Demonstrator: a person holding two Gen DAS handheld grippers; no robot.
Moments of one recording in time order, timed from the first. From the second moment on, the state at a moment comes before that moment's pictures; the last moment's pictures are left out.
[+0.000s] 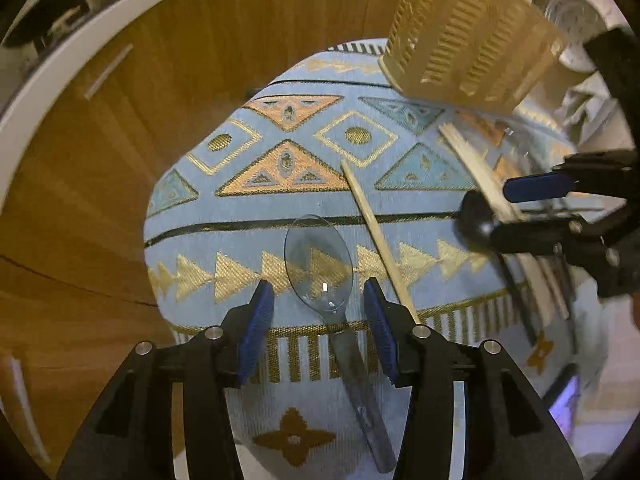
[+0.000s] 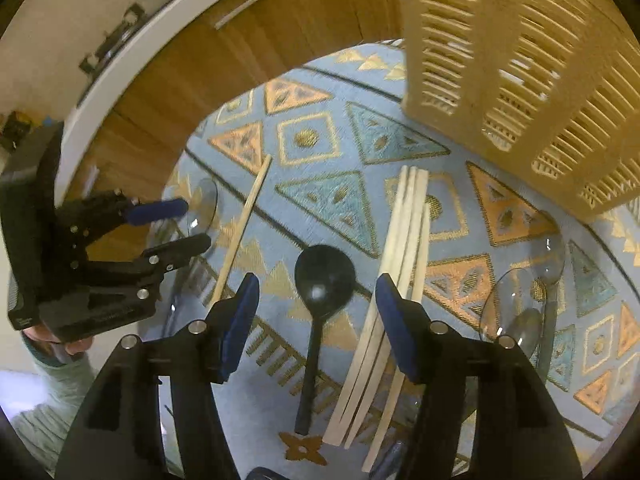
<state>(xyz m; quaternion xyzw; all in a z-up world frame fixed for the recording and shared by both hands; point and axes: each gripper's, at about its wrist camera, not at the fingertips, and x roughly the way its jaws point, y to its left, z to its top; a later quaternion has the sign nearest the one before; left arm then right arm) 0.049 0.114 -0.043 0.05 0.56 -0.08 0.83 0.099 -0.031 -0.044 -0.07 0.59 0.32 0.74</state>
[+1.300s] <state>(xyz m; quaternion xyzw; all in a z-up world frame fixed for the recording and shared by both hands) 0.046 0.083 0.090 -0.02 0.32 -0.10 0.94 0.068 -0.124 0.057 0.05 0.42 0.36 0.83</state>
